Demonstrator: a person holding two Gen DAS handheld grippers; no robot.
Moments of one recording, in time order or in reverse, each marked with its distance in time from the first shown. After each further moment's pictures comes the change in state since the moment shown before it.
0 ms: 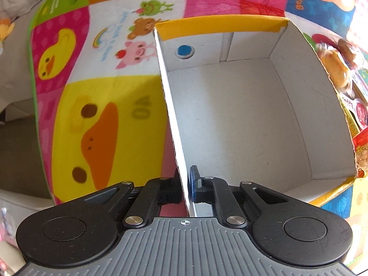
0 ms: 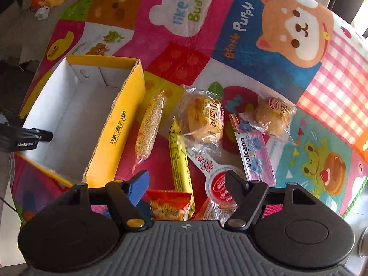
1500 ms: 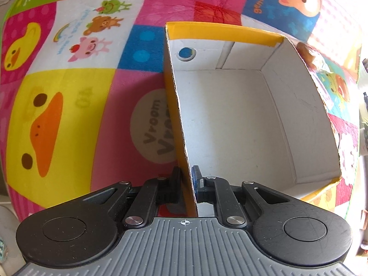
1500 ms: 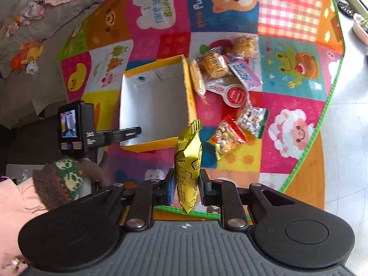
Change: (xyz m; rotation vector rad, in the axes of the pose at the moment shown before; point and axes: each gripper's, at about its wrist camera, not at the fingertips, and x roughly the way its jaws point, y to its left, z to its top) left arm -0.002 -0.030 -0.018 -0.019 -0.046 -0.214; right arm -0.177 0.039 -0.063 0.496 0.140 0.173
